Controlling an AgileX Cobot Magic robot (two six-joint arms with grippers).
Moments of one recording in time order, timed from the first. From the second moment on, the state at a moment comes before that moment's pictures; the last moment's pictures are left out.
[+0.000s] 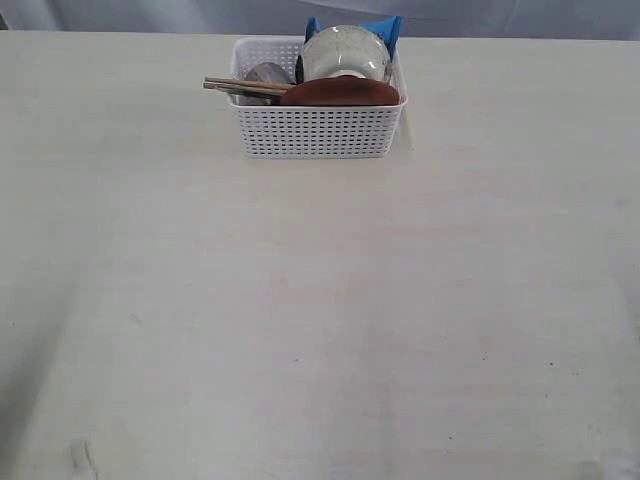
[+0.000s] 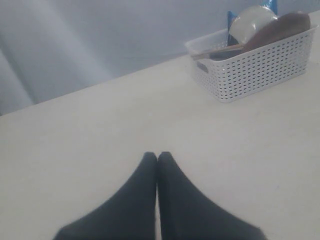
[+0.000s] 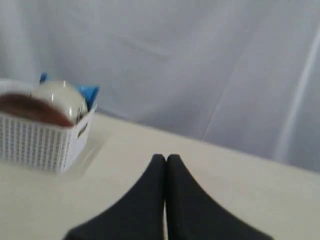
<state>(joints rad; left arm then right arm) -0.25 0.00 0.00 -0.02 0.32 0.23 0.10 0.01 0.00 -0.07 0.10 -0.14</state>
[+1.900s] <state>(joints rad) -0.25 0.00 0.00 -0.02 0.32 0.23 0.56 1.98 -1.54 -0.13 0.66 -0.87</state>
